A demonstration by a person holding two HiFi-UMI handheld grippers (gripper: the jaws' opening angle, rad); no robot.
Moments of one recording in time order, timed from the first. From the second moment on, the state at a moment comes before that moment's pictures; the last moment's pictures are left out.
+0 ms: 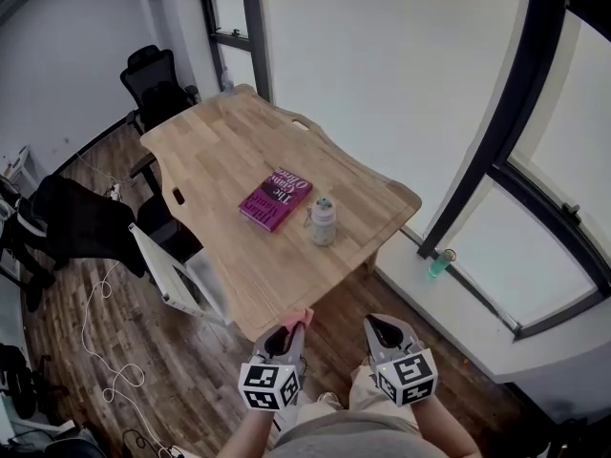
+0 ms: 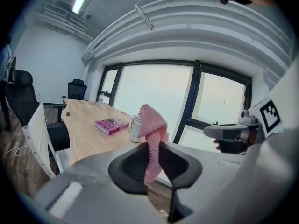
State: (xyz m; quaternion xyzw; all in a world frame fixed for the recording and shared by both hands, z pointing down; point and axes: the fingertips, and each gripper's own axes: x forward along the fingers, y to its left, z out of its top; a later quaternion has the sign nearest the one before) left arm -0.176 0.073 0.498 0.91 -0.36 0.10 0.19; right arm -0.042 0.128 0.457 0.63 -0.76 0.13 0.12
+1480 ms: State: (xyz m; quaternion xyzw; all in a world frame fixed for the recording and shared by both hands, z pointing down) left arm -0.084 -0.132 0.513 0.84 -0.47 0.09 0.23; right arm 0.060 -0.114 0.458 0.51 -0.85 0.10 0.13
